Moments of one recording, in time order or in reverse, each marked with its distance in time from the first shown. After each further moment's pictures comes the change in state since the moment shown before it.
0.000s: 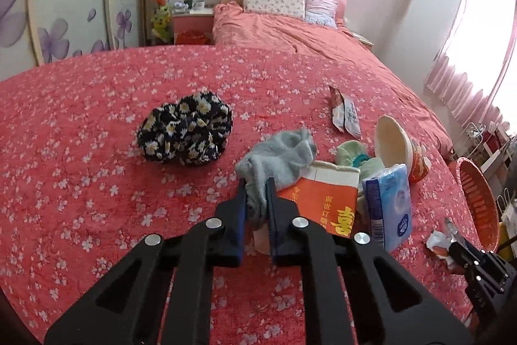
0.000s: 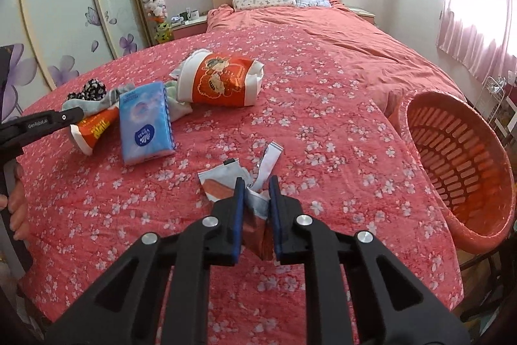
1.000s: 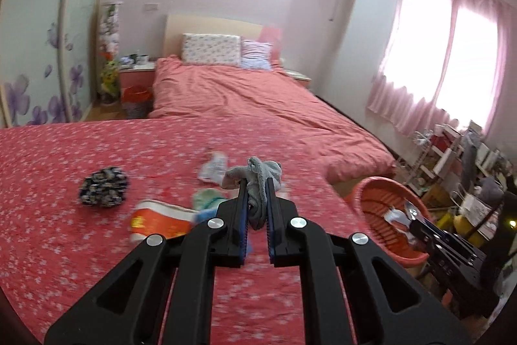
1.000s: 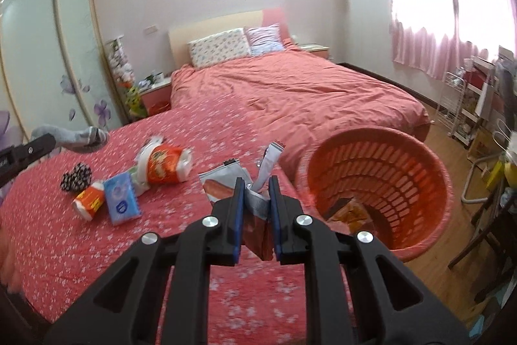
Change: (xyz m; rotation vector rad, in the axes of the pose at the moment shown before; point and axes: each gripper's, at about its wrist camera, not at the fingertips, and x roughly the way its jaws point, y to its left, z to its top) left arm -0.100 -0.122 0.007 0.128 -0.212 -0.235; right arm -0.108 -0.090 0.015 0.187 -0.240 -0.117
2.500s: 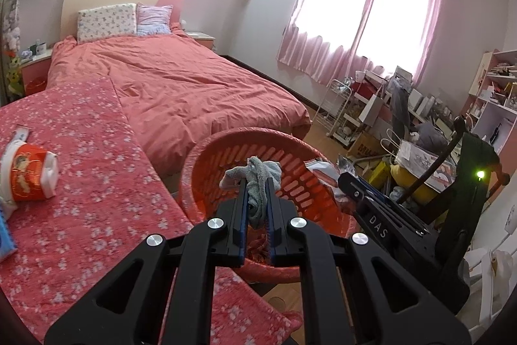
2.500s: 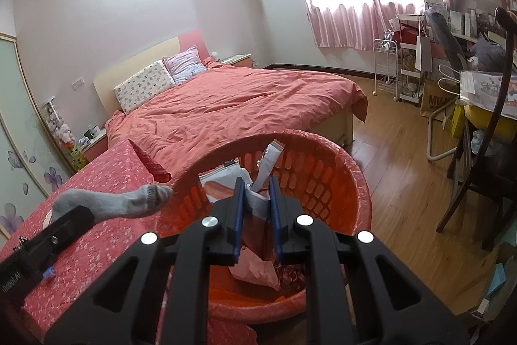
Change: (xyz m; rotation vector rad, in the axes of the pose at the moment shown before) left arm 0.115 -0.205 -0.060 0.137 0.171 -0.355; right arm 0.049 -0.170 -0.006 0.278 -0.071 -0.199
